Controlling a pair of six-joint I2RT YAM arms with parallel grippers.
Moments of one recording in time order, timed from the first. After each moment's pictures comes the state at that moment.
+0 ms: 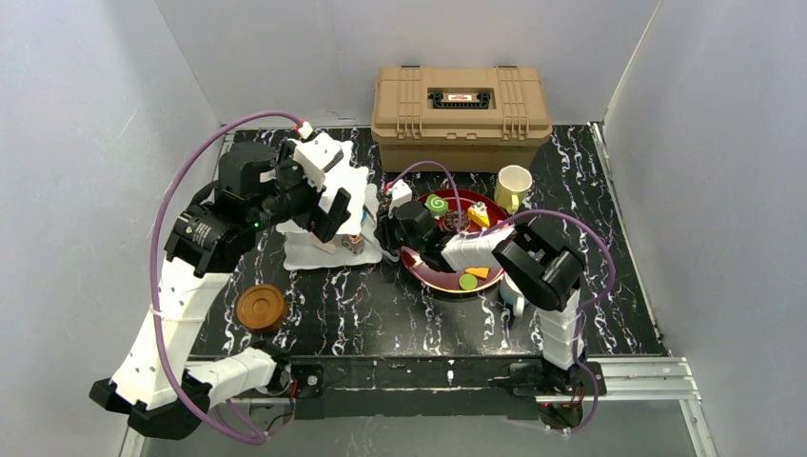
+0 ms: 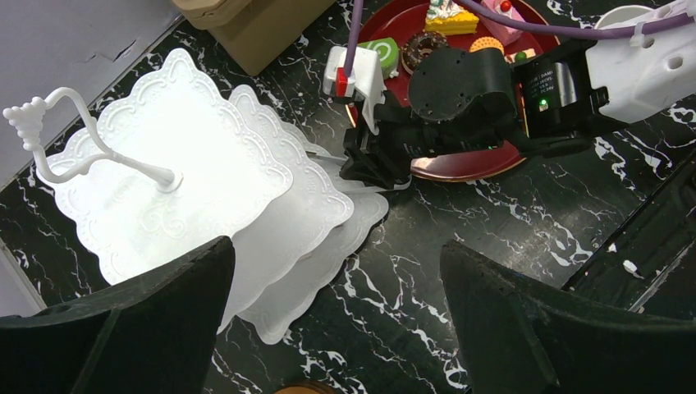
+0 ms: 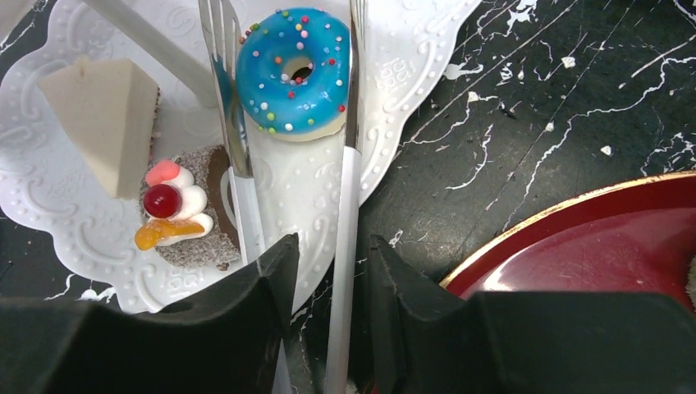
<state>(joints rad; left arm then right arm) -0.49 1.08 1.56 -0.99 0.19 0.26 0.88 1.98 1.06 0.48 0.08 0.30</state>
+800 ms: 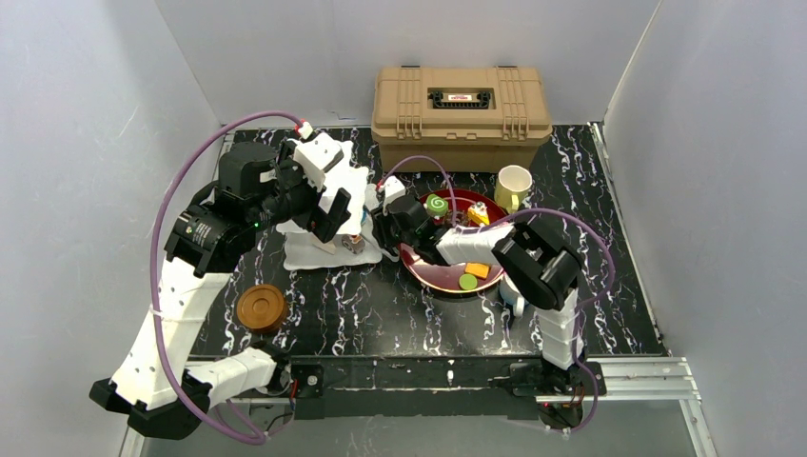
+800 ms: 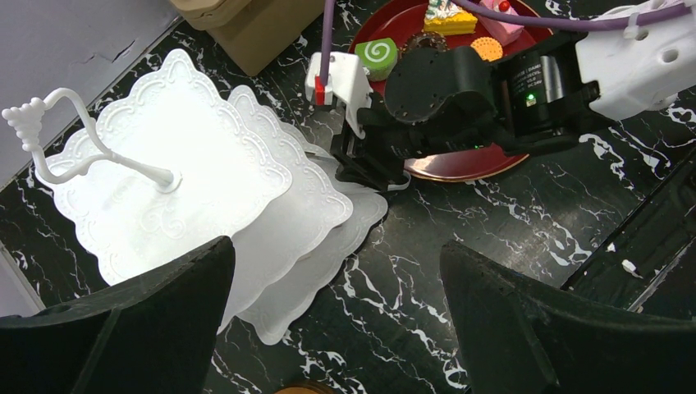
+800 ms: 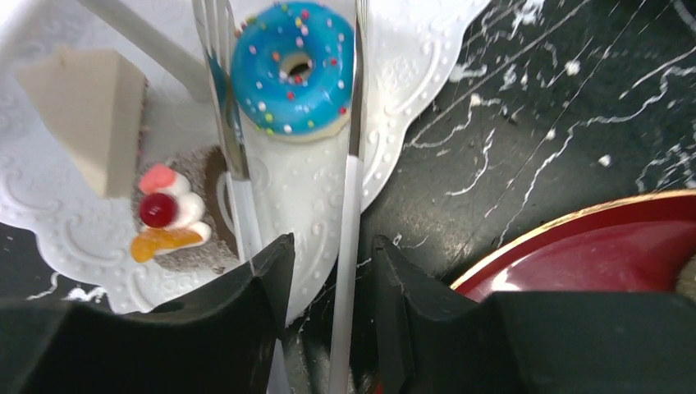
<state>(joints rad) -0.49 1.08 1.56 -0.99 0.19 0.26 0.89 1.98 1.15 0.35 0.10 0.26</state>
